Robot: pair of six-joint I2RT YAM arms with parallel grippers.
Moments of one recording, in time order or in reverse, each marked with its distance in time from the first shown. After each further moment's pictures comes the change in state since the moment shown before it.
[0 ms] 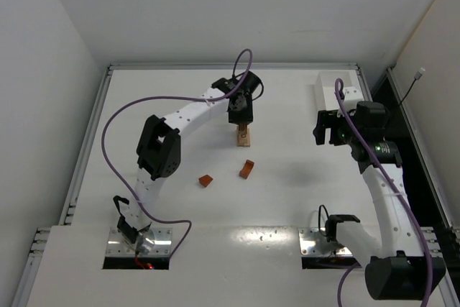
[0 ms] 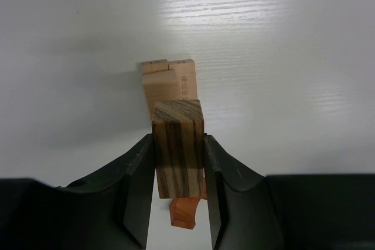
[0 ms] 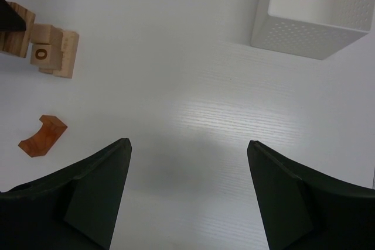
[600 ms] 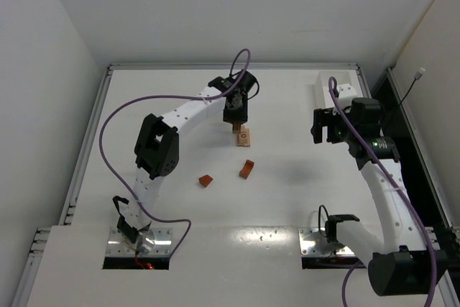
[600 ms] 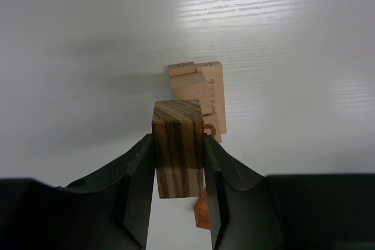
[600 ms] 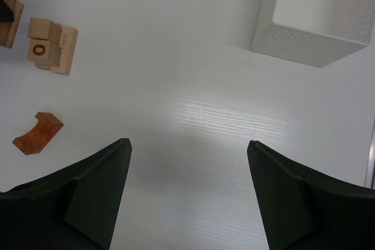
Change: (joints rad) left arm 0.032 -0.004 -0.018 -0.010 -0.015 0.070; right arm 0.050 0.038 0.031 -0.006 0.034 -0.027
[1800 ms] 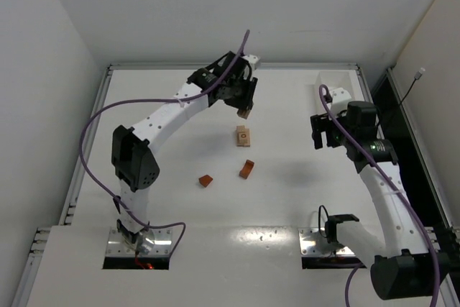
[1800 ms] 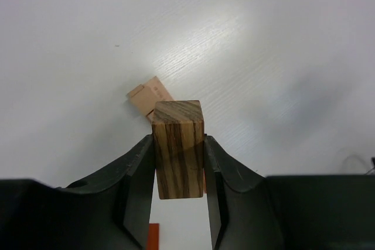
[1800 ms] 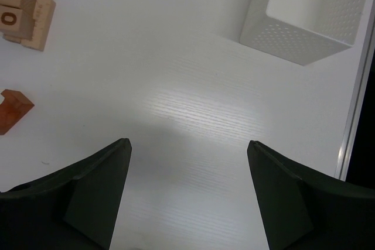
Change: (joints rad) left arm -0.031 -0.260 -0.052 0.110 0.203 0.407; right arm 0.034 -0.029 -0.024 -0.028 0.069 -0.110
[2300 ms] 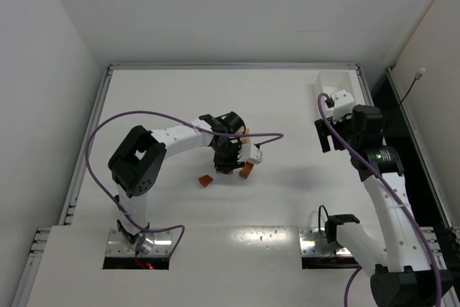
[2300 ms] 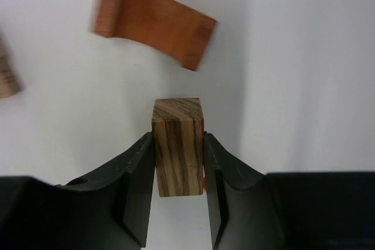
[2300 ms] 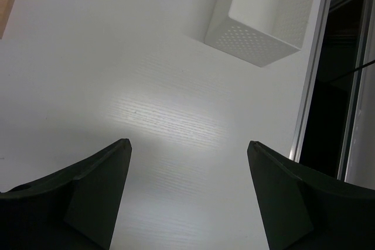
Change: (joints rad) left arm -0.054 -0.043 -0.673 0.071 0.343 1.101; right arm 0.000 -0.082 0.004 -0.032 0.082 -0.120
